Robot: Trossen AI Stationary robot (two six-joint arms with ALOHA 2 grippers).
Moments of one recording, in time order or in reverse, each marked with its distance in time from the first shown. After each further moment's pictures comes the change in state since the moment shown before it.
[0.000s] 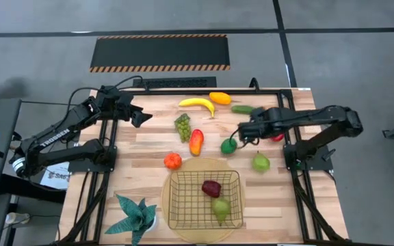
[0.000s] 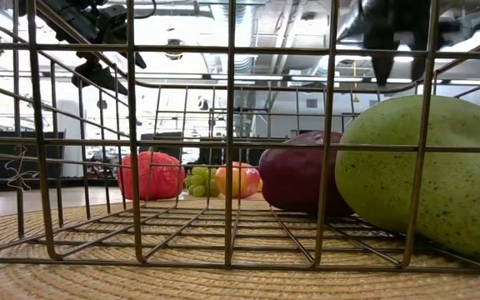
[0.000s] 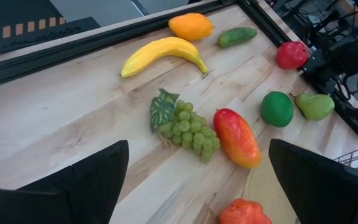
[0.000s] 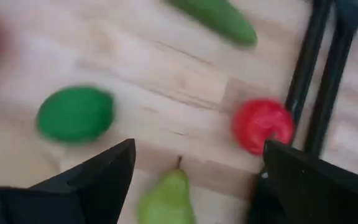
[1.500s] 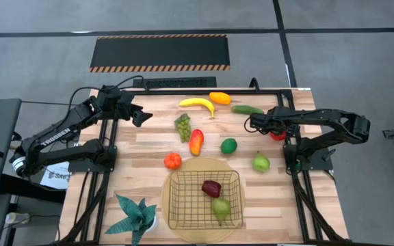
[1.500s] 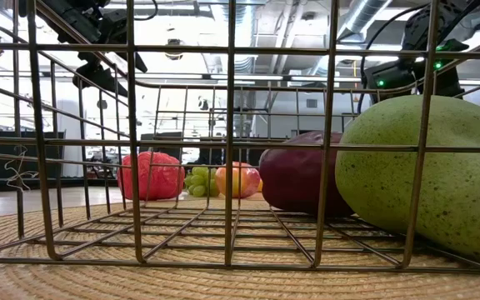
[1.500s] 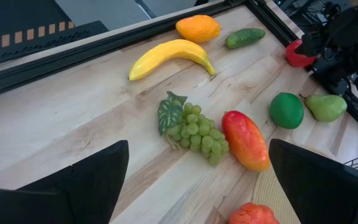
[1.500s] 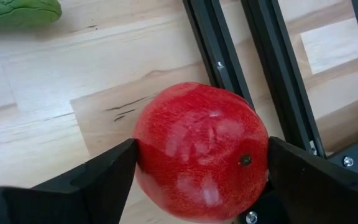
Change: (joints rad) left arm 0.001 0.014 0.000 0.008 -0.031 0.020; right arm -0.451 -0.081 -0.606 0.425 -0.032 0.190
